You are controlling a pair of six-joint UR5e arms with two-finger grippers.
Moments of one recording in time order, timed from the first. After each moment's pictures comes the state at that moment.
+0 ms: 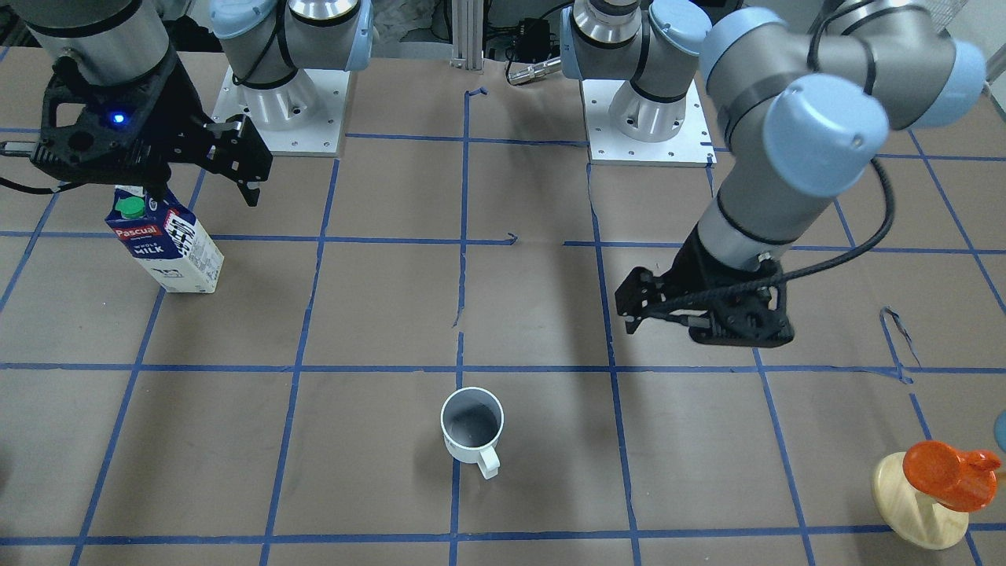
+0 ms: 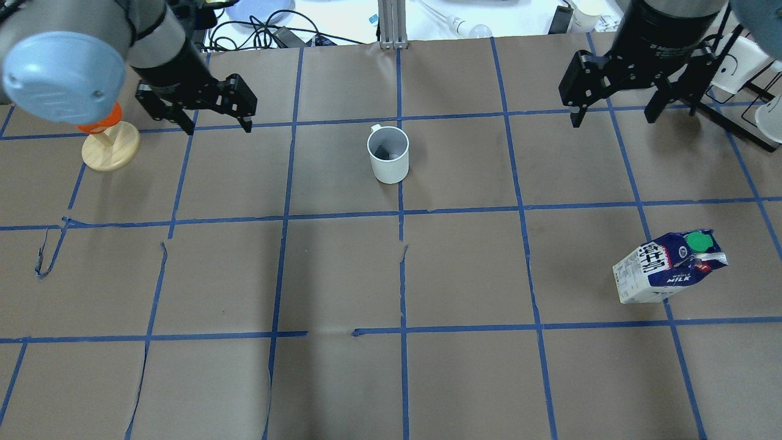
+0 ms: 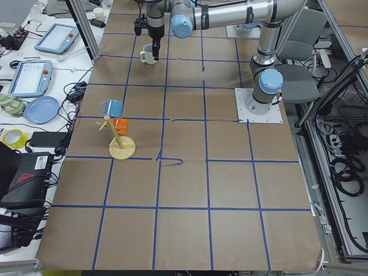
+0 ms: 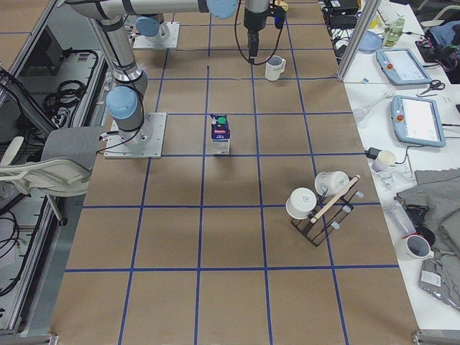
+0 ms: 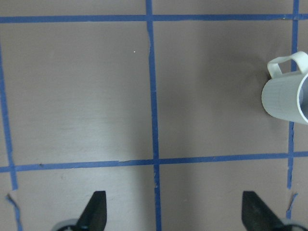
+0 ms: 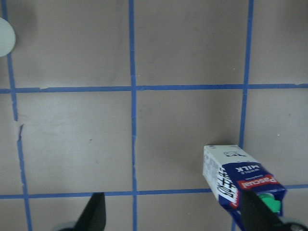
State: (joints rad) left arm -1.50 -1.67 -1.54 -1.44 1.56 0.08; right arm 1.47 -1.54 1.49 -1.48 -1.63 -0.10
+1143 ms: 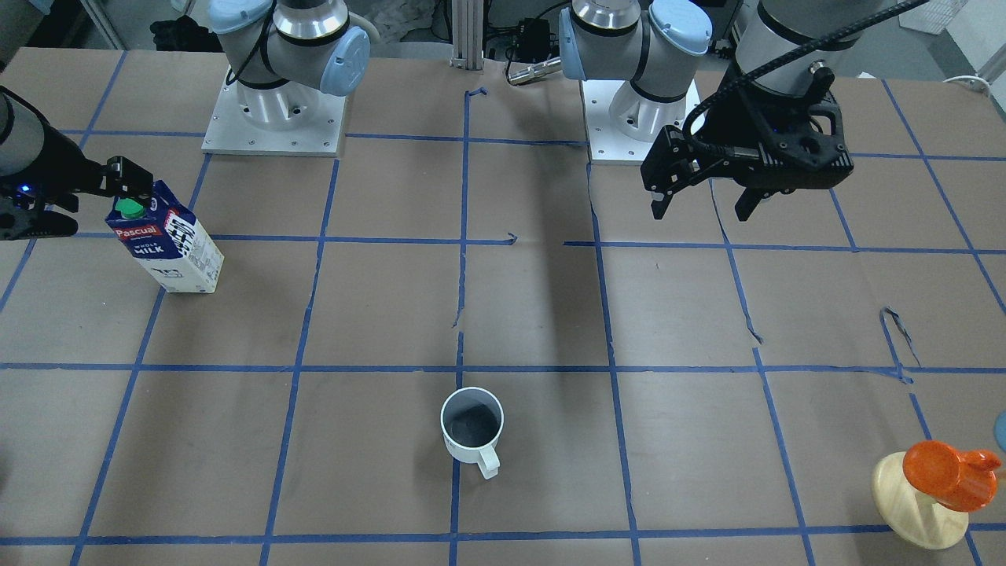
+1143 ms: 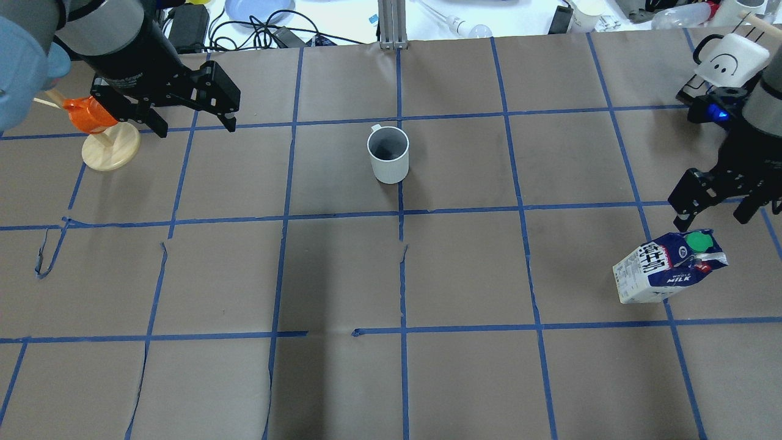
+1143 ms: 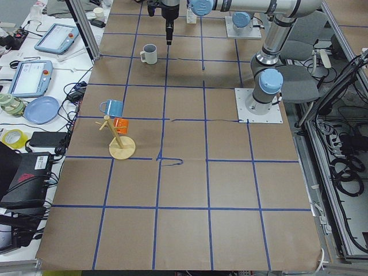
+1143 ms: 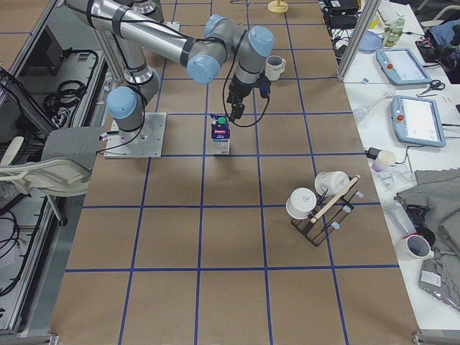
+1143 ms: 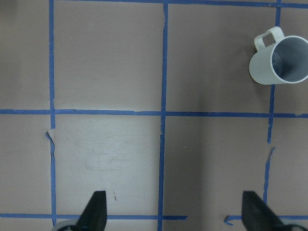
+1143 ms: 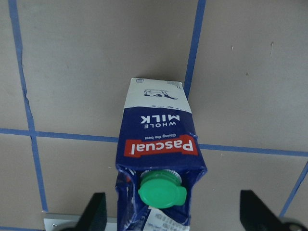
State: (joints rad) left arm -1.54 -1.58 -1.53 -1.54 1.54 0.00; right arm 1.16 -1.56 1.83 -1.57 -1.73 -0.50
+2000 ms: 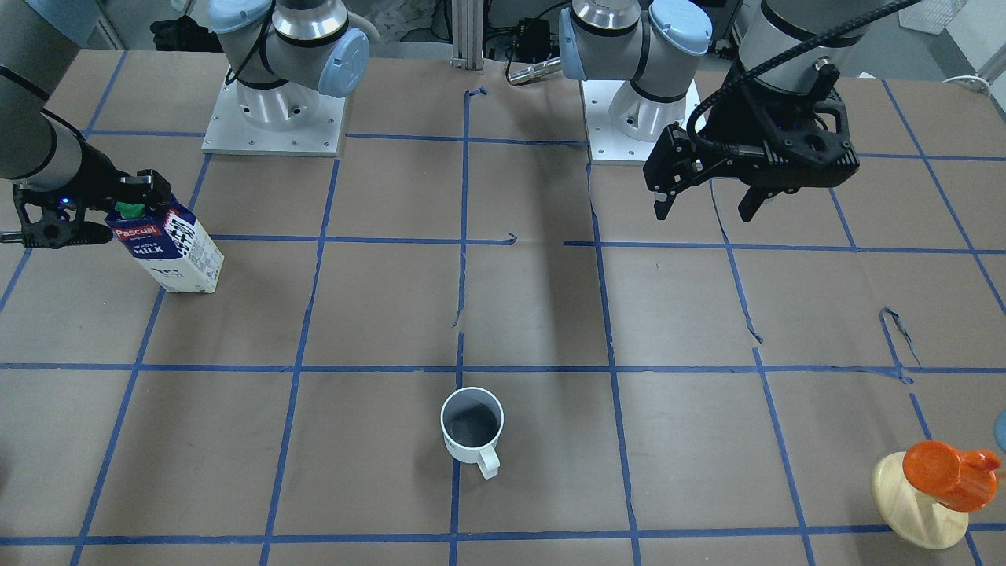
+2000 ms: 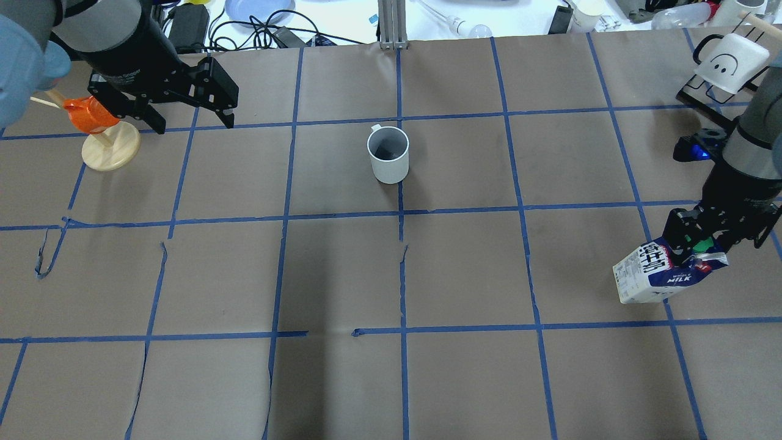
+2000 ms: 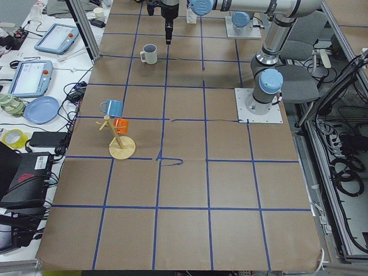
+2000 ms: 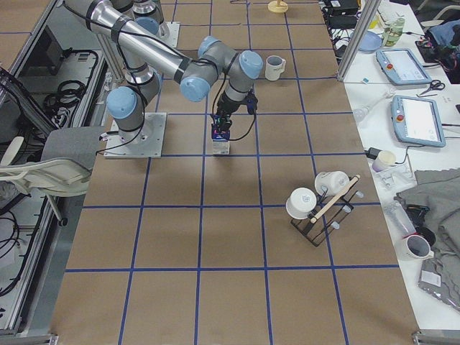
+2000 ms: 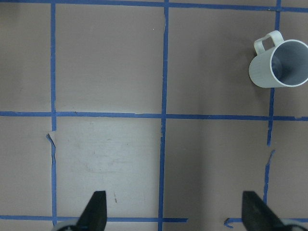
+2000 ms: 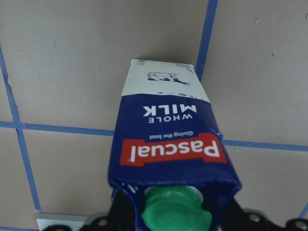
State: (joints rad) left arm -1.54 -1.58 -1.52 -1.54 1.55 0.00; right arm 1.14 -1.57 1.93 -1.62 -1.73 -0.50
